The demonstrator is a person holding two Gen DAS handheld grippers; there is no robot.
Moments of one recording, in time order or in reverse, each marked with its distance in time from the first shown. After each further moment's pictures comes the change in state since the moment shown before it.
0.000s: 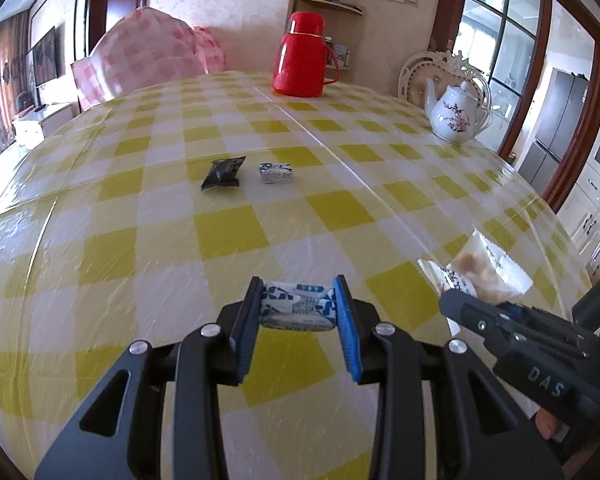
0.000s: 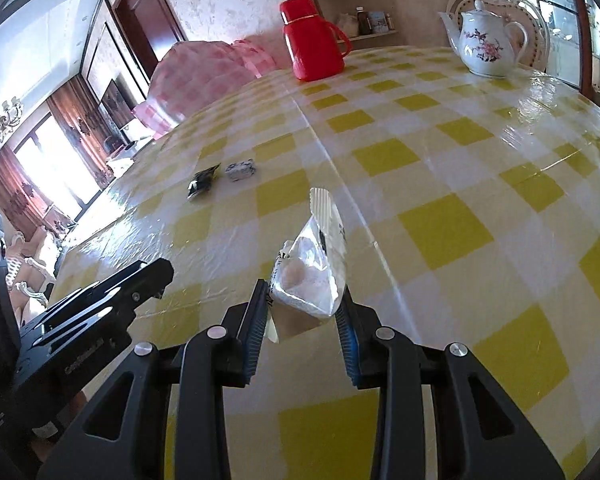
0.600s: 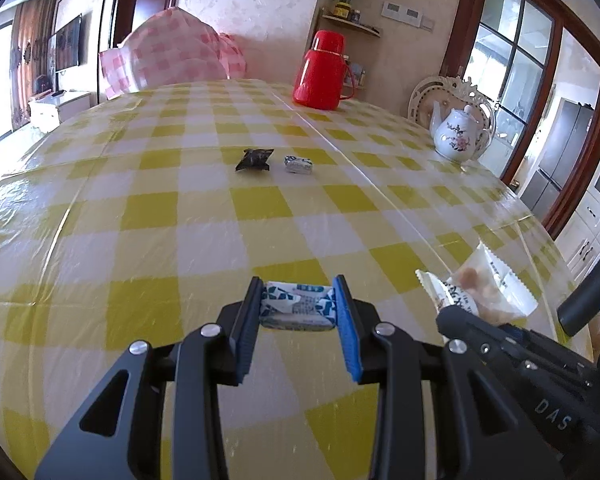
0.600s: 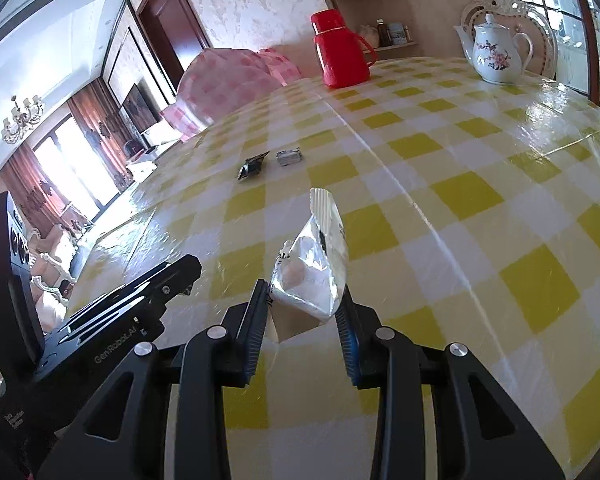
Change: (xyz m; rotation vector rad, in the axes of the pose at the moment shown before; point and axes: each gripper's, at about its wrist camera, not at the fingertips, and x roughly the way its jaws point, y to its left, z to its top) left arm -0.048 0.016 -0.041 -0.086 -0.063 0.002; right arm -0.039 0.034 -0.045 -0.022 -0.044 0.065
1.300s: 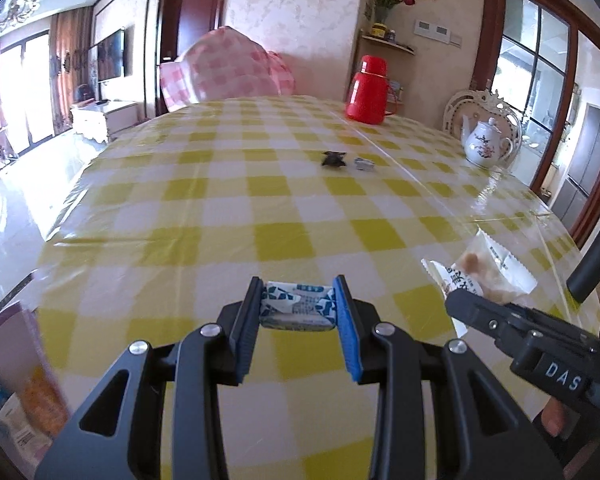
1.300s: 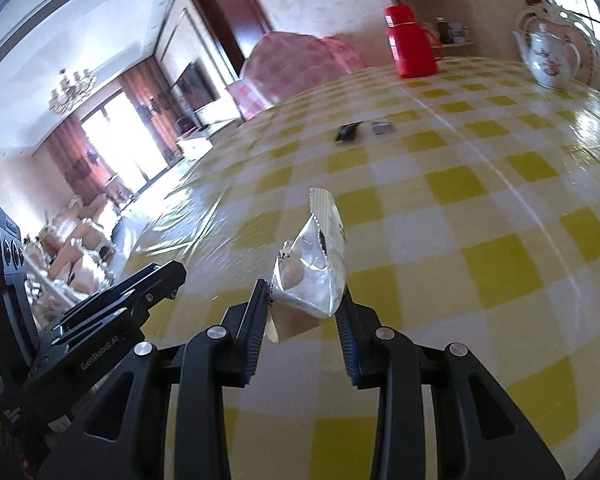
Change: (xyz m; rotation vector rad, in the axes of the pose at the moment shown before) left arm -0.122 0.054 -0.061 -0.026 -0.059 0.161; right arm -0.041 0.071 -0.055 -0.116 0.046 0.178
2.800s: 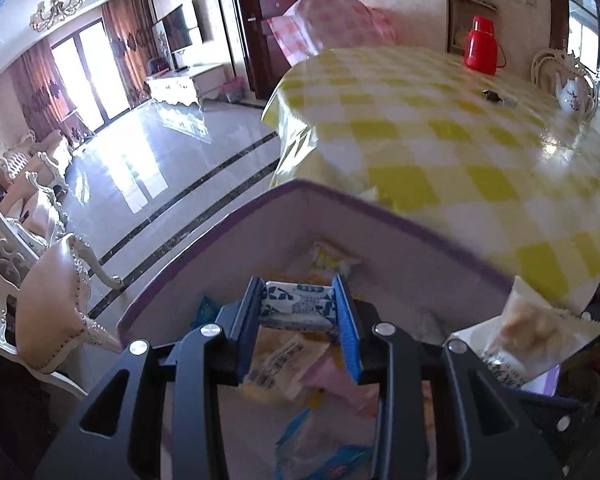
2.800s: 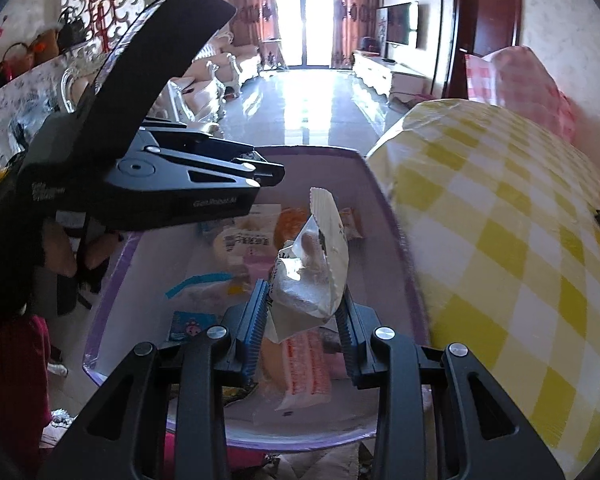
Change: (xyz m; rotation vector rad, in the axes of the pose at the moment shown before) left arm -0.125 0.233 -0.087 0.012 0.193 0.322; right arm 0.003 0.291 -0.158 -0.731 0.238 0.282
